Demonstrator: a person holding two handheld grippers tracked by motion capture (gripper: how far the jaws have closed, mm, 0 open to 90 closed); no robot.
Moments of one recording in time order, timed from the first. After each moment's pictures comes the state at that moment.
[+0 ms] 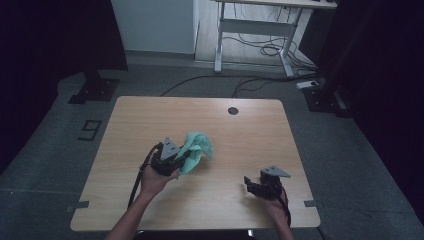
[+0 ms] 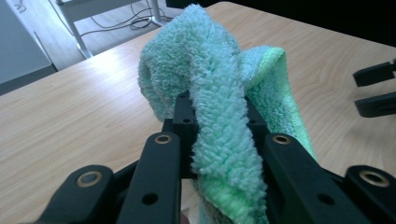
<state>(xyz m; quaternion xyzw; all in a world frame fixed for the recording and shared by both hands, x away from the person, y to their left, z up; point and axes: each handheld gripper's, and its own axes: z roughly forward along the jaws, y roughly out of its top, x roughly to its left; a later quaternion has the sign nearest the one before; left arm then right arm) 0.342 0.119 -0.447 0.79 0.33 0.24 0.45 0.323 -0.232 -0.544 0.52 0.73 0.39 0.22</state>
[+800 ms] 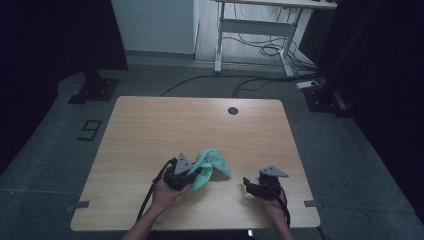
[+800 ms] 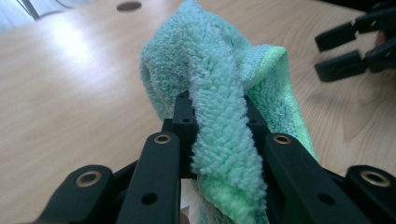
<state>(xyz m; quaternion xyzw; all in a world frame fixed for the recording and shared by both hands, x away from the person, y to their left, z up) 0.330 0.090 -0.501 0.82 0.32 0.20 0.43 0.323 -0.229 -0.547 0.52 0.73 0.38 0.21</state>
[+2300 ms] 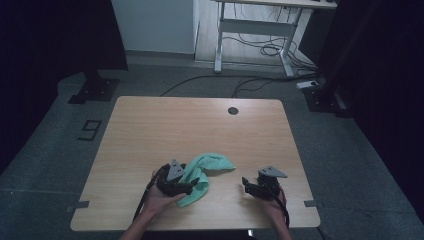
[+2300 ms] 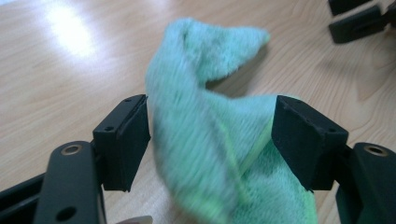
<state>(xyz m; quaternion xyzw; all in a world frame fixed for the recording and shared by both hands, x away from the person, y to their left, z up) 0.320 0.115 -0.509 0.82 0.32 0.19 0.43 0.321 -0.224 -0.544 0.51 0.74 0.38 0.22</state>
